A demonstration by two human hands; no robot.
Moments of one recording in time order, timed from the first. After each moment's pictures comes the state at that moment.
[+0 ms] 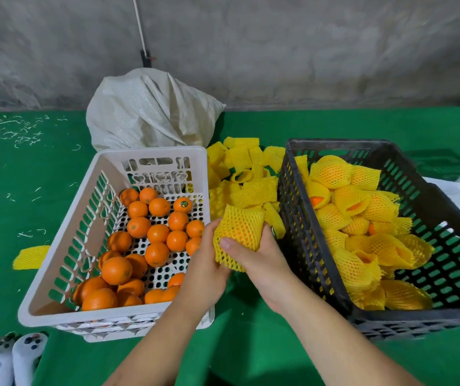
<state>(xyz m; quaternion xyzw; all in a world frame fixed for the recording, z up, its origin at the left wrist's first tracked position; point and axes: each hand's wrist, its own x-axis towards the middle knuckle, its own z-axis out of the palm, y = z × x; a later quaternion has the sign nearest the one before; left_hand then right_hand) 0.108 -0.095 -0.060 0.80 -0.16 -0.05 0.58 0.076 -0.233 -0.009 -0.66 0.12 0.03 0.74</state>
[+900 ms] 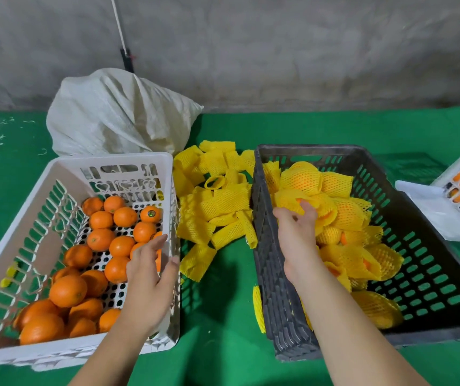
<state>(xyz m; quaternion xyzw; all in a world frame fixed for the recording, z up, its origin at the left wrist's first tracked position) 0.113 -0.100 -0.049 0.88 -0.03 -0.01 0.47 0.122 -0.362 0.010 -0.60 0.35 -0.13 0.71</state>
